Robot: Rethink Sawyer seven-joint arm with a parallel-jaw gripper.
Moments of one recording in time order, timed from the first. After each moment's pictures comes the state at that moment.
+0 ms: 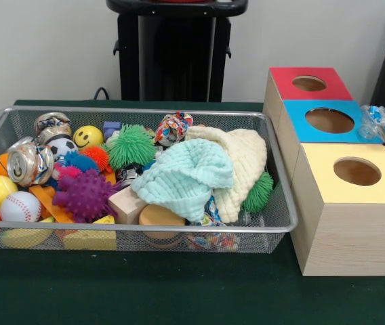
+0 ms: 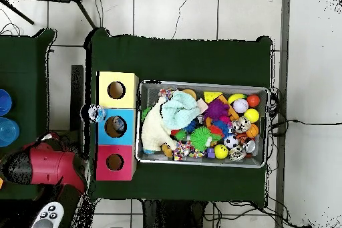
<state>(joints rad) 0.63 -0.47 -0.31 1.66 0.65 0.38 2.57</state>
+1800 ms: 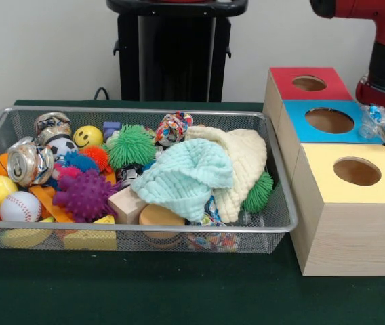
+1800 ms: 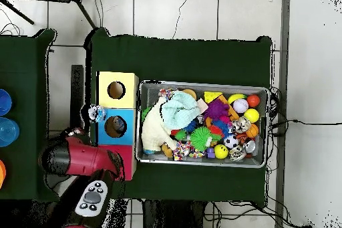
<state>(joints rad) 0.41 -0.48 -0.13 1.79 0.57 0.25 2.57</state>
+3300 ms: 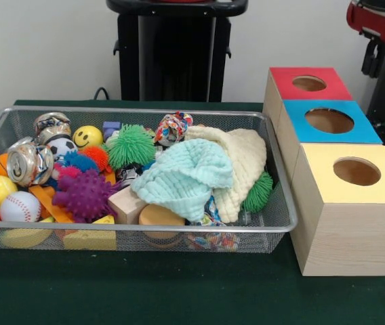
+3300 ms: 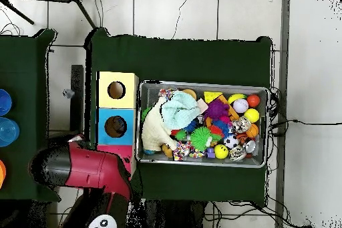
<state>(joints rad) 0.41 -0.73 -0.26 1.83 0.48 0.58 2.57</state>
